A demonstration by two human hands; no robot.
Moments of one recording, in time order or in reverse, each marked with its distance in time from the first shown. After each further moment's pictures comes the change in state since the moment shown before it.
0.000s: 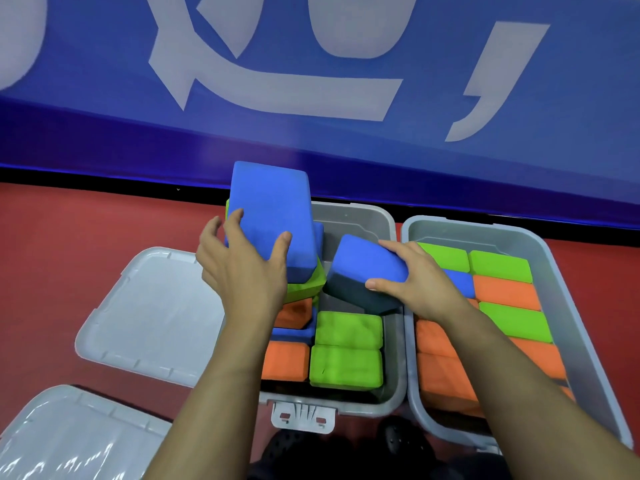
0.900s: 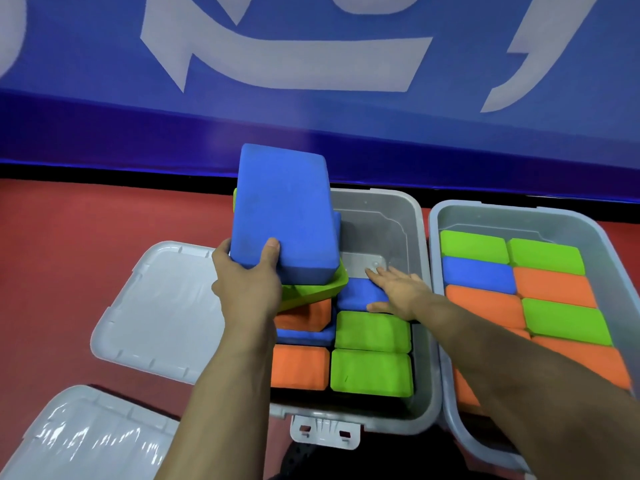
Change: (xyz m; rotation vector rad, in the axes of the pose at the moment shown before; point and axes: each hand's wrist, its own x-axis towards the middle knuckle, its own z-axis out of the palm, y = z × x) left_hand 0.019 -0.036 0.022 -0.558 -0.154 -0.459; right_hand 0.081 0.074 0.121 -0.491 -0.538 0.034
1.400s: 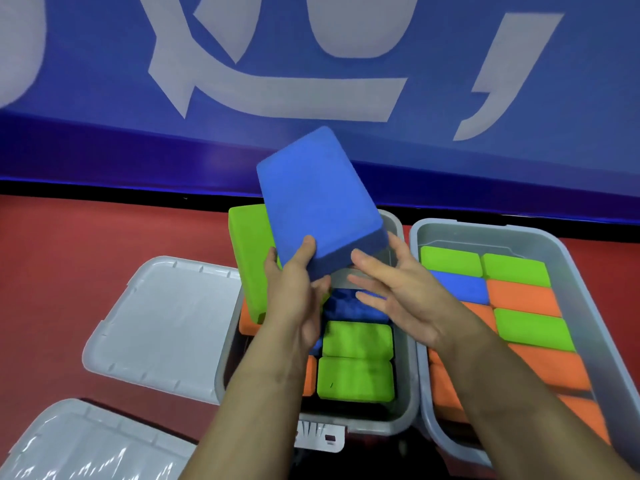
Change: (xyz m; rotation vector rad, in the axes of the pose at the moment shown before) left_hand -0.049 0.031 0.048 -0.553 -0.324 -0.301; right_hand -0.161 -0.090 -0.115 1.730 0.204 -0.111
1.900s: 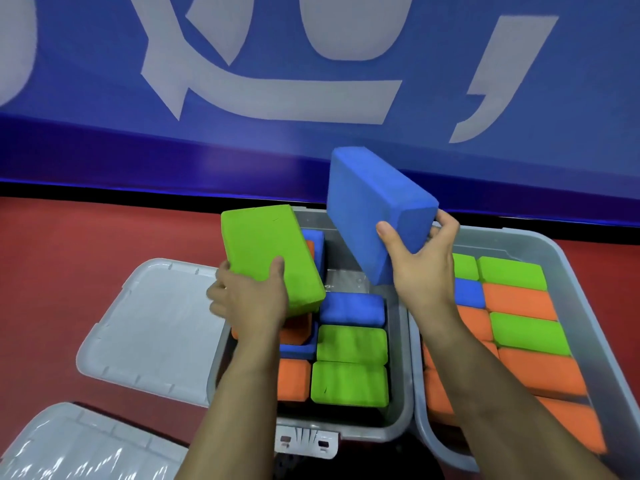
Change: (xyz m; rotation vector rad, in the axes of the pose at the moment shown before) left_hand 0.027 0.003 -0.032 0.952 0.562 0.259; right_hand 0.024 -0.003 -0.021 -0.470 0.669 -0.473
